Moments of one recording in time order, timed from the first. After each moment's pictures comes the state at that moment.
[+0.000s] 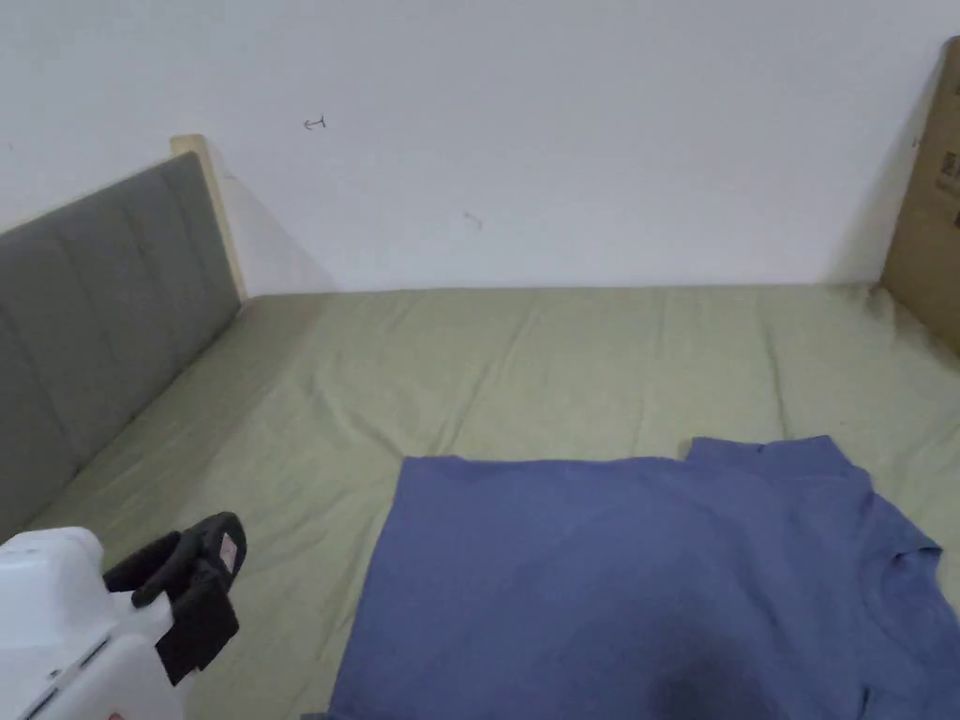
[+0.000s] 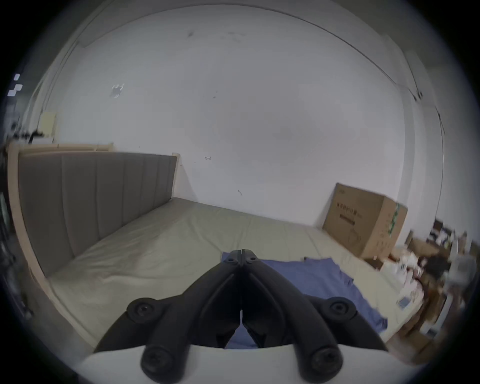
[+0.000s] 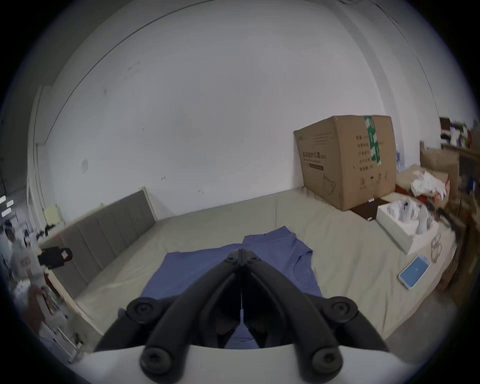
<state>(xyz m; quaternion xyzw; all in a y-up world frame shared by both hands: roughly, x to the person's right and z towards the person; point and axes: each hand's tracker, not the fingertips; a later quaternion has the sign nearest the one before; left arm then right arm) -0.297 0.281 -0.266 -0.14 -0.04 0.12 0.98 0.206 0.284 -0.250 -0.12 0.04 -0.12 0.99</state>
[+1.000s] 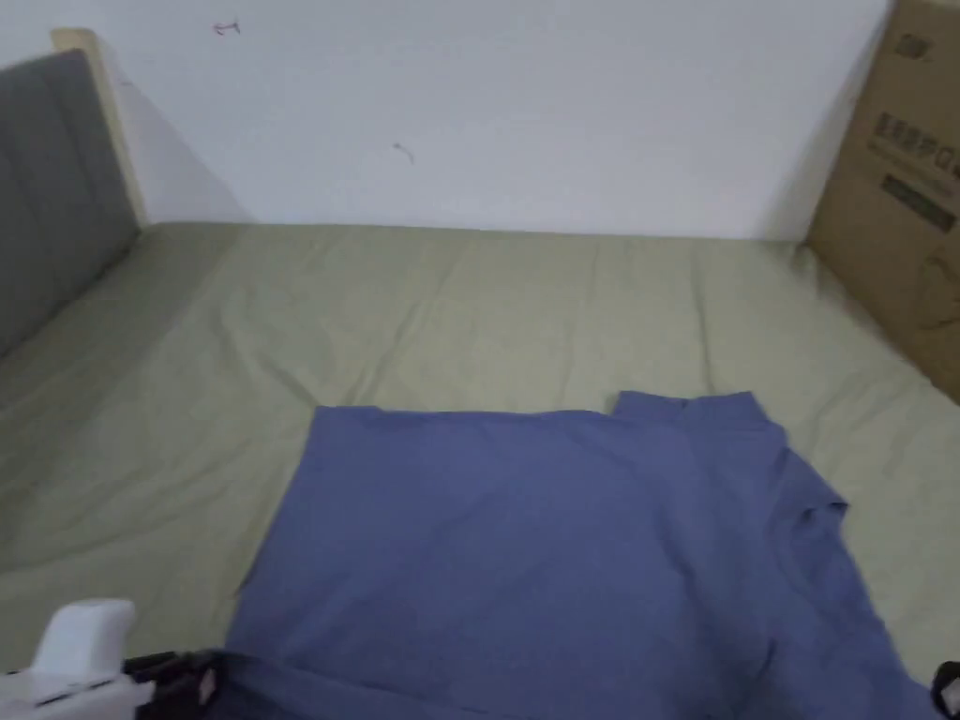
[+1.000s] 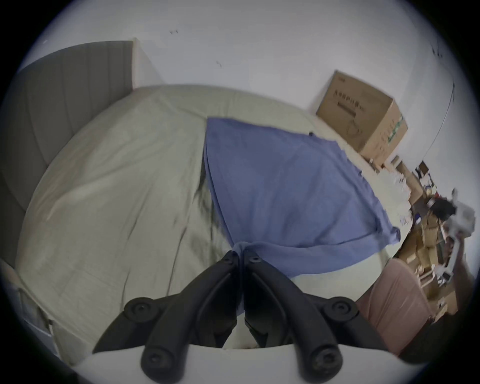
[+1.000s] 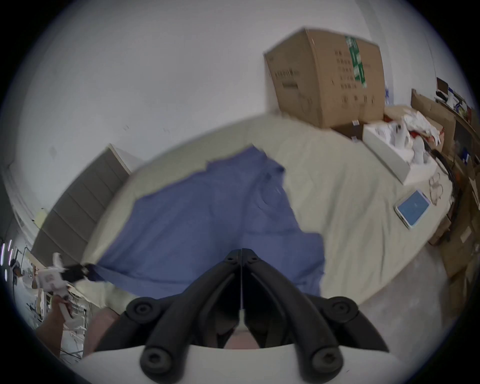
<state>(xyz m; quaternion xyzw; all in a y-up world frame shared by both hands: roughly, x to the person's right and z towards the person) -0.334 0.144 -0.344 -0.38 -0.13 0.10 0.91 0.267 0.213 -0.288 -0.34 -0.01 -0.16 0.92</state>
